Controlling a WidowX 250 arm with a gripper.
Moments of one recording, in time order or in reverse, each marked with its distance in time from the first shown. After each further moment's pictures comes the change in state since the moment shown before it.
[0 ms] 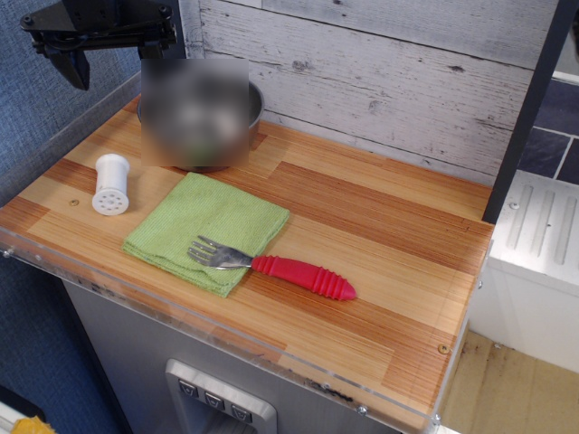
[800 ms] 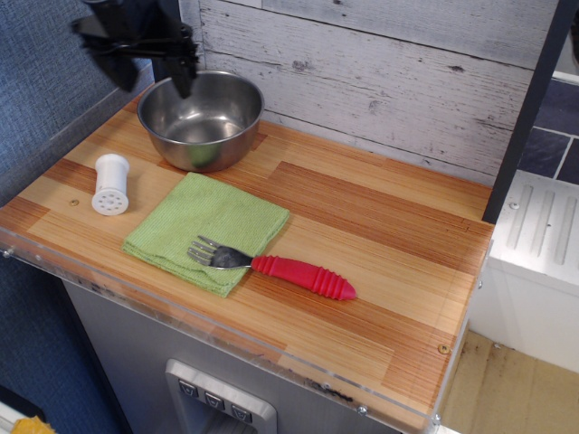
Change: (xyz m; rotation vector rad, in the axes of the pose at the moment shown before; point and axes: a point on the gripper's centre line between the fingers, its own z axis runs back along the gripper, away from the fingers) arm 0.010 -0.034 -0.039 -0.270 0.074 -0.433
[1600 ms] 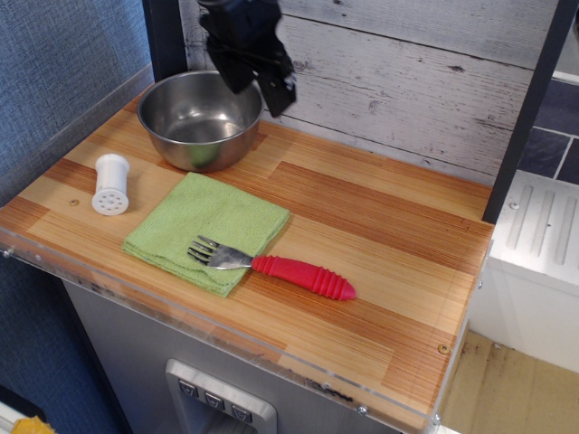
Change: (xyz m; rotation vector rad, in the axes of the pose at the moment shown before) arm 0.017 -0.081 -0.027 -0.112 0.074 -0.426
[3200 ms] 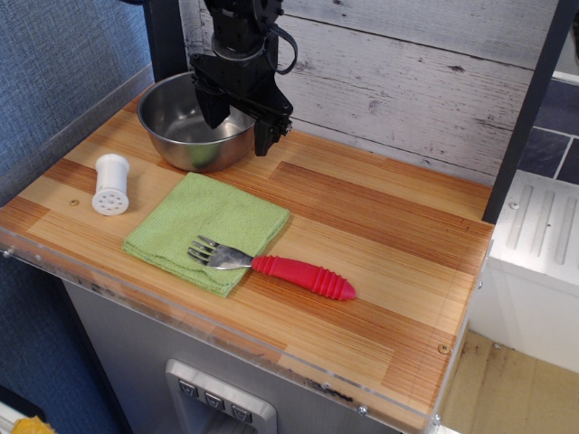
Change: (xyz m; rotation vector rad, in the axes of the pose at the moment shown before) arm -0.027 0.014 -0.031 0.257 0.124 0.178
